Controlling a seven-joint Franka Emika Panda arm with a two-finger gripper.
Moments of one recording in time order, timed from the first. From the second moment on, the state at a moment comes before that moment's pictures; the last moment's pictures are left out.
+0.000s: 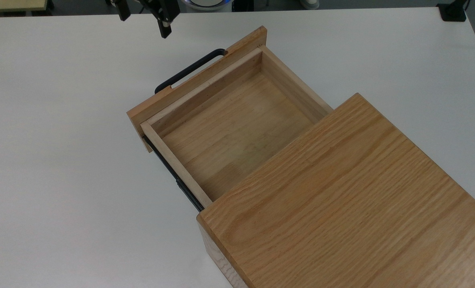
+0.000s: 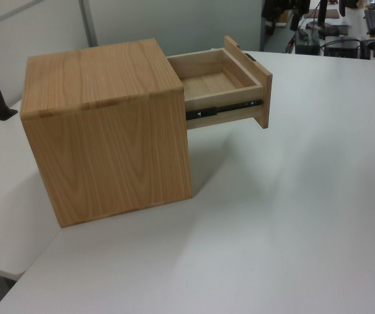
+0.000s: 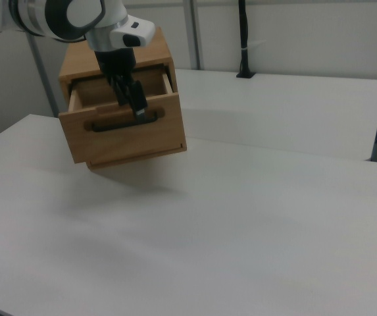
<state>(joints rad) -0.12 0.03 0.01 -1.56 0.04 1.71 0.36</state>
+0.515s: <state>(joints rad) -0.11 0.00 0.01 -1.58 -0.01 1.66 -0.01</state>
